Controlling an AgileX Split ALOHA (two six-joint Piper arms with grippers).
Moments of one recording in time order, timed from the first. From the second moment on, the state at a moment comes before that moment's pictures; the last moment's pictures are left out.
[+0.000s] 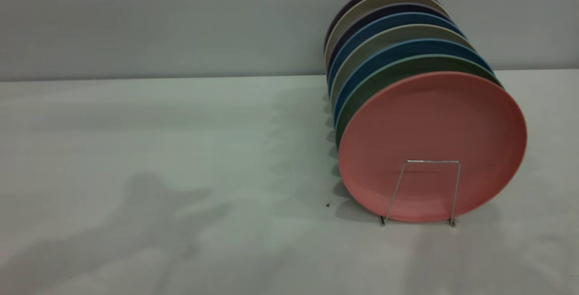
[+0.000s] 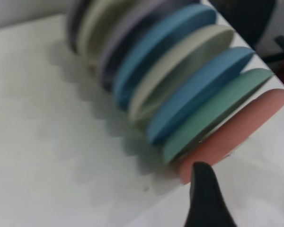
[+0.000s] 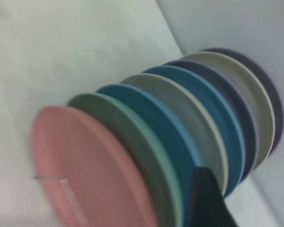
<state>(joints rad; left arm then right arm) -0.09 1.52 -0.98 -1.23 0.62 1.16 0.34 1.26 -0.90 0.31 0.35 -1.07</state>
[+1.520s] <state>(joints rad) -0.05 -0.02 -0.51 -0.22 1.04 0.16 0.34 0.17 -0.48 0.11 1.13 -0.23</state>
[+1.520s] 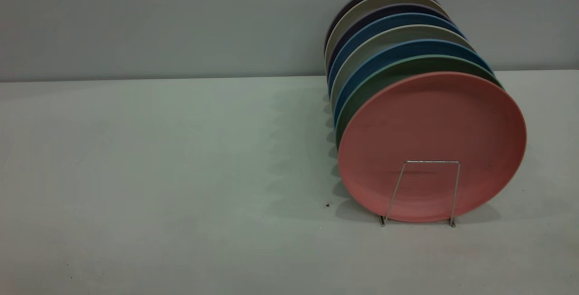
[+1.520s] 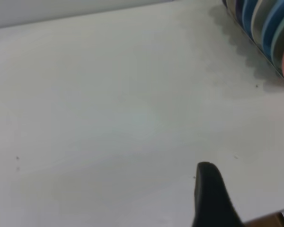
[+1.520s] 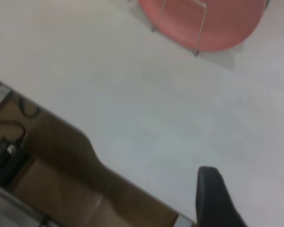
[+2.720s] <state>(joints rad) -0.10 -0.02 -0.49 -0.12 1.13 0.11 0.34 0.04 -0.48 0.10 1.14 -0.19</state>
